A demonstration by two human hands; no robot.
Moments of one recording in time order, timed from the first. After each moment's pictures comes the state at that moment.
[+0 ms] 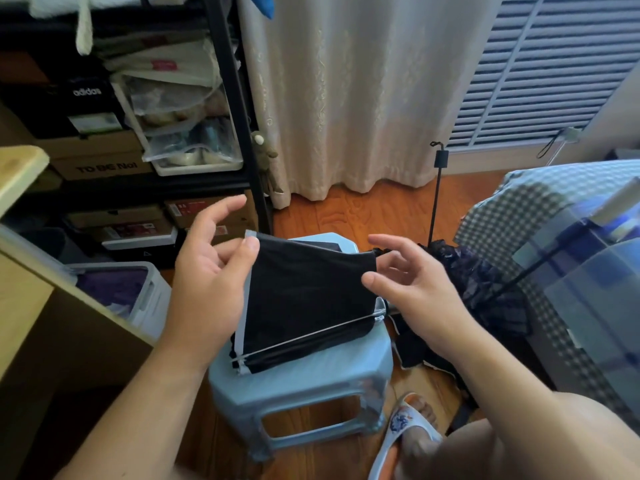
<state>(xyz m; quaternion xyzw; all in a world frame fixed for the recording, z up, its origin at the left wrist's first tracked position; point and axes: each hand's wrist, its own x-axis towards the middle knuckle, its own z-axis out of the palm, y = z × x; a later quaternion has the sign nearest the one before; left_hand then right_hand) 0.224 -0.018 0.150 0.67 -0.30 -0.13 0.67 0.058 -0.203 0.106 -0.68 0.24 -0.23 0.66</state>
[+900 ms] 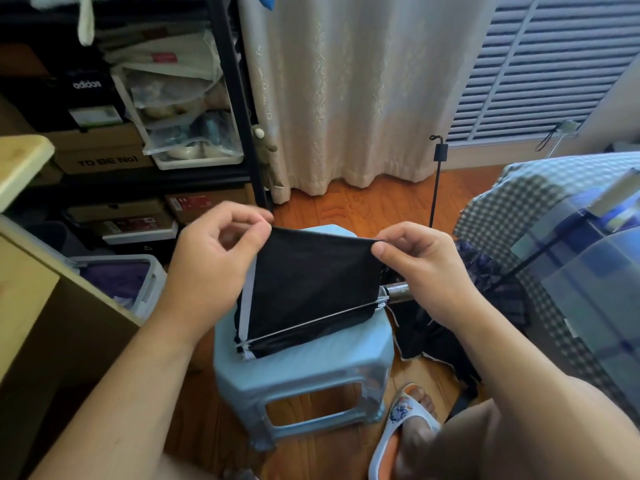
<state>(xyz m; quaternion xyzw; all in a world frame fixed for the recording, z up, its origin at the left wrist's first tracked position) 0.244 -0.017 0.150 0.75 -0.38 -0.03 0.54 0.064 -0.213 0.105 -0.71 0.22 -0.30 0.59</state>
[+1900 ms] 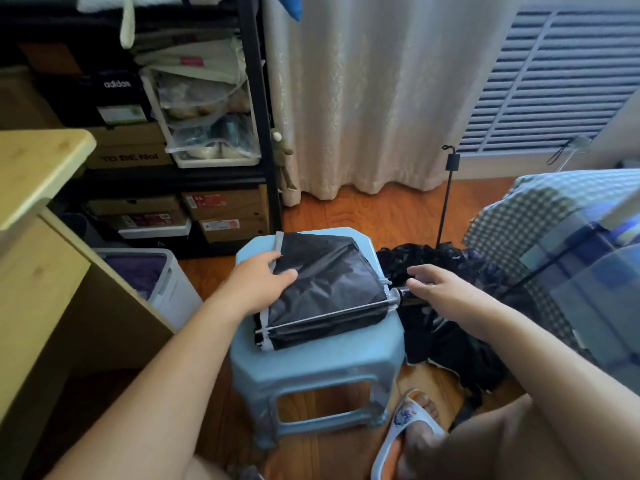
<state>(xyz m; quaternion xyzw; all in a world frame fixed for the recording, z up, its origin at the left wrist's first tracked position) 0.282 -0.031 0.082 0.89 -0.27 -0.27 0.23 0.050 -0.252 0.055 -0.78 0.43 0.00 0.44</state>
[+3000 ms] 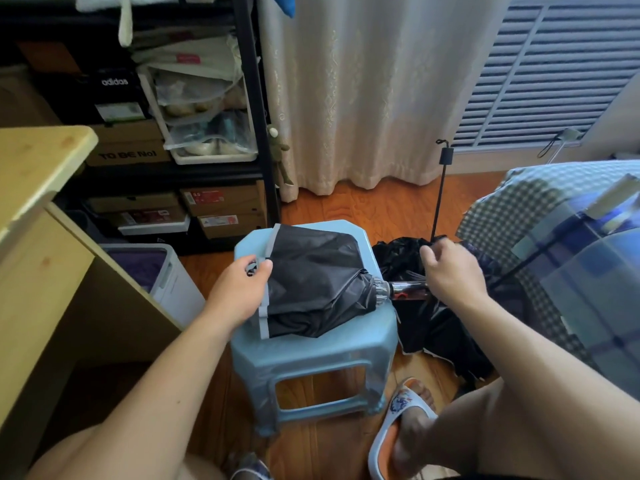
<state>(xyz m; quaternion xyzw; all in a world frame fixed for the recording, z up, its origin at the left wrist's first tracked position) 0.260 -0.001 0.073 0.88 -0.18 -0.23 0.38 0.048 -0.249 0.065 -0.80 0.52 -0.13 0.25</state>
